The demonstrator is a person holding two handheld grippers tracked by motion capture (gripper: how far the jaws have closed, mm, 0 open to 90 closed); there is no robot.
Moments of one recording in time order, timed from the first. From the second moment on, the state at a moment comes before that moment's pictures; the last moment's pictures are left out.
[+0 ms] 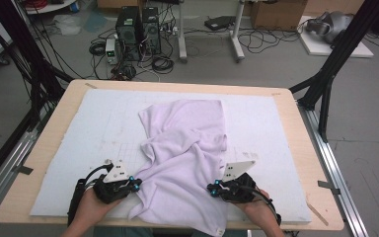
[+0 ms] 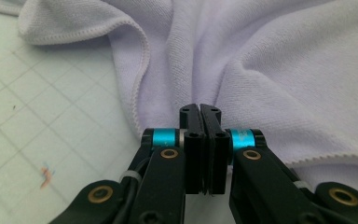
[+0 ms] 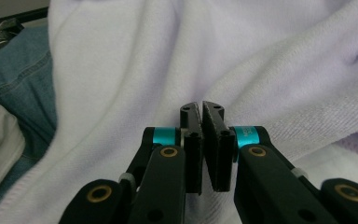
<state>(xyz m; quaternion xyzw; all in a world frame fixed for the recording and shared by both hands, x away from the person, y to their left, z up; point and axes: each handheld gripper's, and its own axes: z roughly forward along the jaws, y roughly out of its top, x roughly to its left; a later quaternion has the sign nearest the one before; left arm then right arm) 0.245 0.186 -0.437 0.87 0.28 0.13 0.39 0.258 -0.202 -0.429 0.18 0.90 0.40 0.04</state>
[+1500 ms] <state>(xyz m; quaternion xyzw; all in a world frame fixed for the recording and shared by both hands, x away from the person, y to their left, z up) 0.214 0.195 -0.409 0.87 0.25 0.13 0.40 0.244 -0.217 -0.421 0.17 0.90 0.40 0.05</state>
